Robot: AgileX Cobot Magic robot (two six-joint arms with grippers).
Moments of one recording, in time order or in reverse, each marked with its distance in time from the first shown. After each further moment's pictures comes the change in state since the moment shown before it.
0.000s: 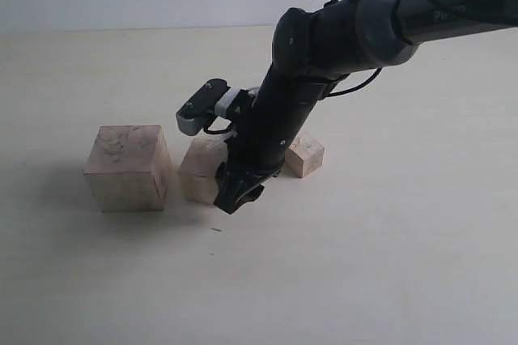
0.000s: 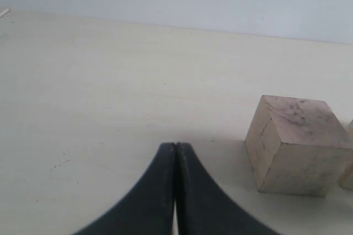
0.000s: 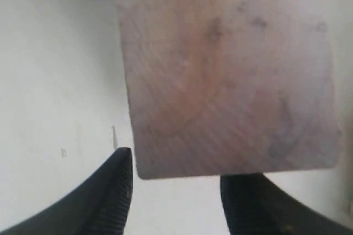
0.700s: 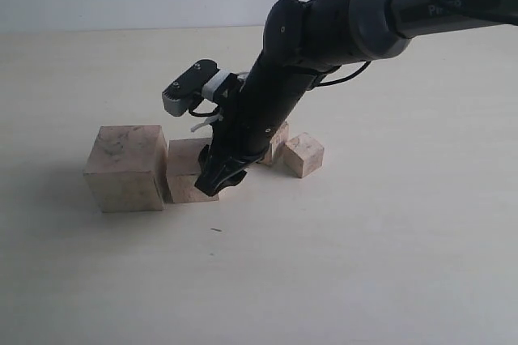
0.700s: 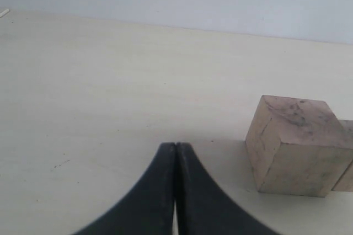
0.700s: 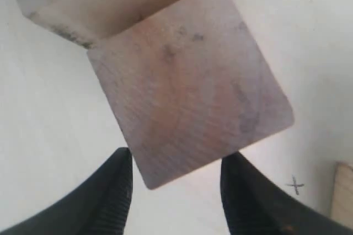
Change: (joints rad) left arm 0.000 0.000 0.000 0.000 0.000 0.000; right arm 0.012 0.002 -0.046 0.038 -0.043 0.016
